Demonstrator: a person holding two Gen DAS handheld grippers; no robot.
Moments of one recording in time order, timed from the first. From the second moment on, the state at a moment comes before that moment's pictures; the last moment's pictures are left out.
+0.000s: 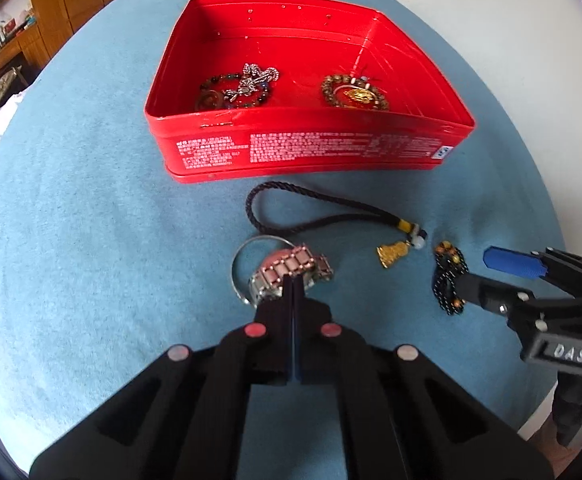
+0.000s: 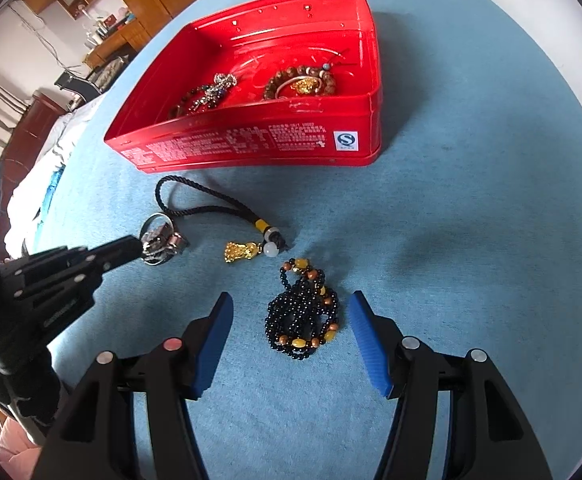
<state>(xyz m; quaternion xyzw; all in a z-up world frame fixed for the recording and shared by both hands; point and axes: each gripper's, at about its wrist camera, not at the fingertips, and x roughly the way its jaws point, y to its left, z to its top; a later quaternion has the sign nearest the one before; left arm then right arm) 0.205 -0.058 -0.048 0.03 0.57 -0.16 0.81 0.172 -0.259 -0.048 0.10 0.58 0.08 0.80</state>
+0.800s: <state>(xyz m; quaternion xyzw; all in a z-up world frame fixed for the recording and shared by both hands) 0.229 -0.066 -0.070 0.05 0.57 -0.19 0.79 0.177 -0.257 -0.052 0.10 0.59 0.08 0.80</state>
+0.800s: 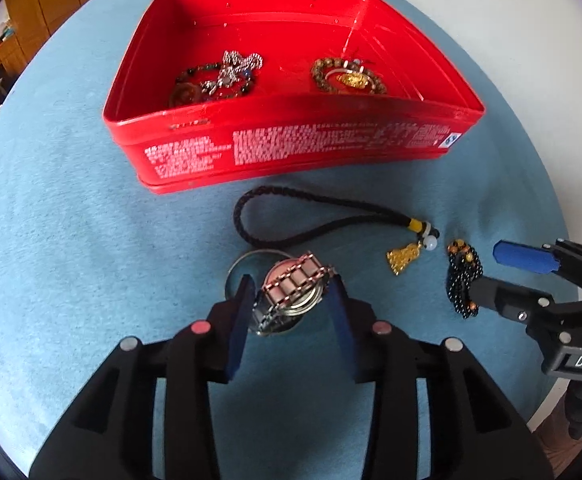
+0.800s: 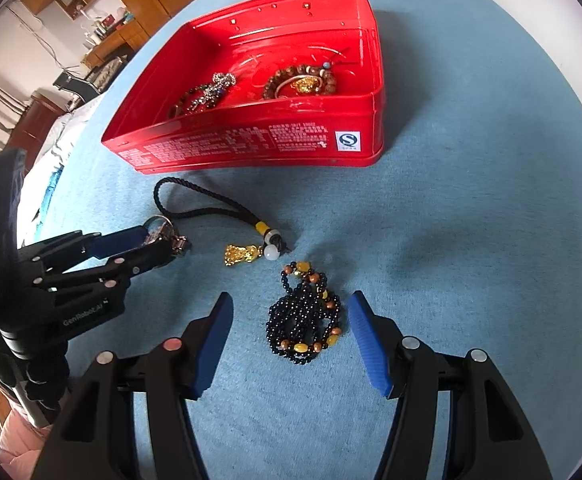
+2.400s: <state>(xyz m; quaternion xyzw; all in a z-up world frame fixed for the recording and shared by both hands) 0.202 -0.031 -0.036 -0.02 0.55 -0.19 0.82 0.173 -0.256 -0.056 0.10 0.60 0.08 0.79</state>
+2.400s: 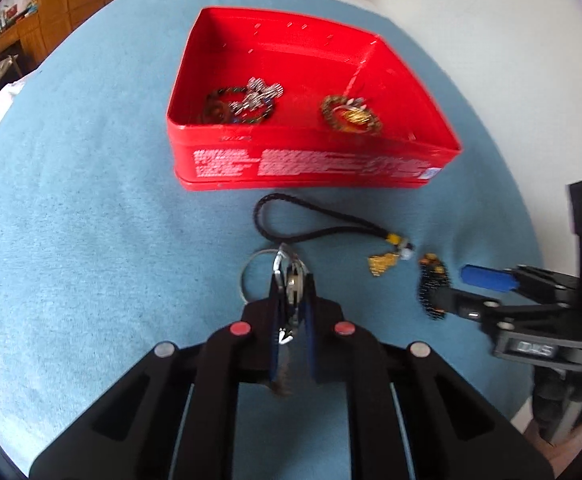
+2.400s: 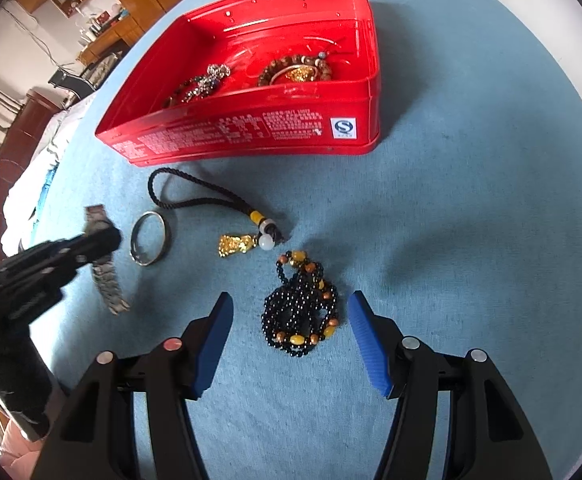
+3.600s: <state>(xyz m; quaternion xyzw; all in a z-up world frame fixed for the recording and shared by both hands) 0.172 -0.024 -0.018 -0.02 0.53 -0.20 0.82 0.144 -0.269 -0.037 0.10 0.58 0.08 0.81</state>
